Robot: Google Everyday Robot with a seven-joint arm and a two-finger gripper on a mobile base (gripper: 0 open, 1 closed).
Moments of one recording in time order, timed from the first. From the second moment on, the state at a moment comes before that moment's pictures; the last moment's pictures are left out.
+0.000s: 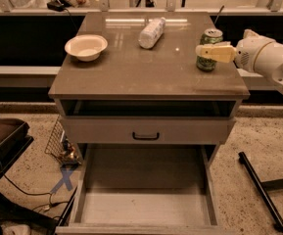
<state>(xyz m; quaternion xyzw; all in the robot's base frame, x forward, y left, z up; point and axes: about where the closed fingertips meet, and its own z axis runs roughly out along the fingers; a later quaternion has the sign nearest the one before) 0.712 -0.250 0.924 -0.19 0.72 0.15 0.65</state>
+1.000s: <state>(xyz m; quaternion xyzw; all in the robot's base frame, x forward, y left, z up) 0.736 -0.218 0.898 -0.19 0.72 0.17 0.64</state>
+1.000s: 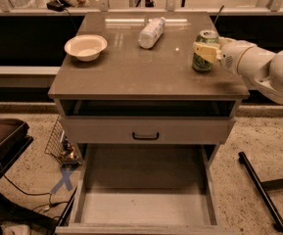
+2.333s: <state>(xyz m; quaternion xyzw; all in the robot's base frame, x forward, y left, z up) 0.721 -0.216 0.948 -0.21 0.71 0.17 0.65</state>
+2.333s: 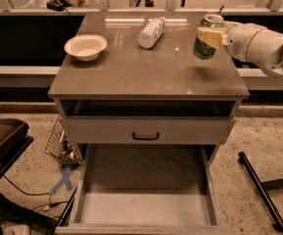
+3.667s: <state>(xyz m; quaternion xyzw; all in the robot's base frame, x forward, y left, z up) 0.543 -0.223 1.002 -0.36 0.61 0.31 0.63</state>
